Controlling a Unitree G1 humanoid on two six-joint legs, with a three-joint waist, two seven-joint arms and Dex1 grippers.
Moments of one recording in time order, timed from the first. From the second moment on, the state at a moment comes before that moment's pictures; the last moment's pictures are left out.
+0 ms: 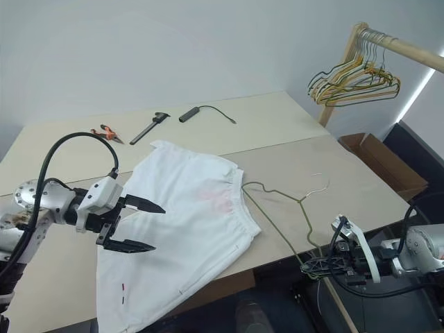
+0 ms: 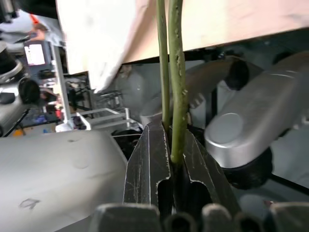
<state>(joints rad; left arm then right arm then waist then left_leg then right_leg) -0.29 0.96 -0.03 -0.20 -0.48 0.35 -1.47 -0.24 -1.10 0.11 0.14 0.90 1.49 1.25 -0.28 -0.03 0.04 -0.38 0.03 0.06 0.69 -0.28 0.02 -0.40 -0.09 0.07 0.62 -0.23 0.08</state>
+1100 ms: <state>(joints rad) -0.22 0.96 -0.01 -0.23 -0.50 0.35 -1.42 -0.30 -1.10 0.25 0.18 0.79 1.42 1.36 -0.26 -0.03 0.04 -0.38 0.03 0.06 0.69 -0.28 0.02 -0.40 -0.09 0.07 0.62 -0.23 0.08</state>
